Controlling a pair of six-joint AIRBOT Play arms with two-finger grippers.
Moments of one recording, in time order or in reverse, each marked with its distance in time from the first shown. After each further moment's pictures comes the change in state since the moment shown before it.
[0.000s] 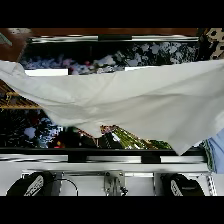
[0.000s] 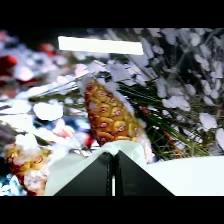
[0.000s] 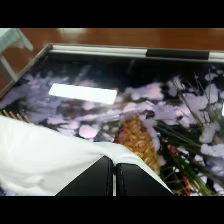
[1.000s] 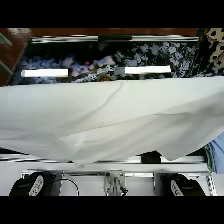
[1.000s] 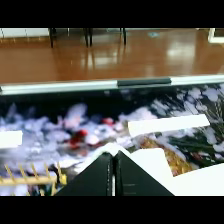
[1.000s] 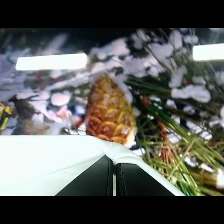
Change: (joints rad) left arm 0.003 0.264 0.167 0.247 -0.077 0.030; right arm 0.000 -0.092 0.176 -0.190 0.309 0.200
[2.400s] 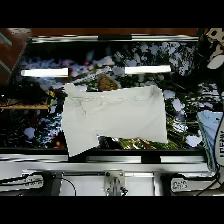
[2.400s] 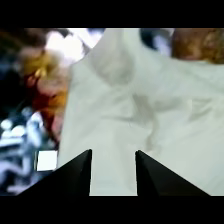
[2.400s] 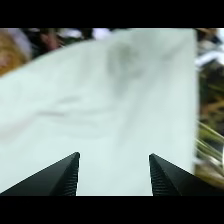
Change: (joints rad) left arm 0.097 -0.829 -0.645 -0.251 0.273 0.147; right arm -0.150 -0.822 -0.277 -0.001 -0.297 -0.115
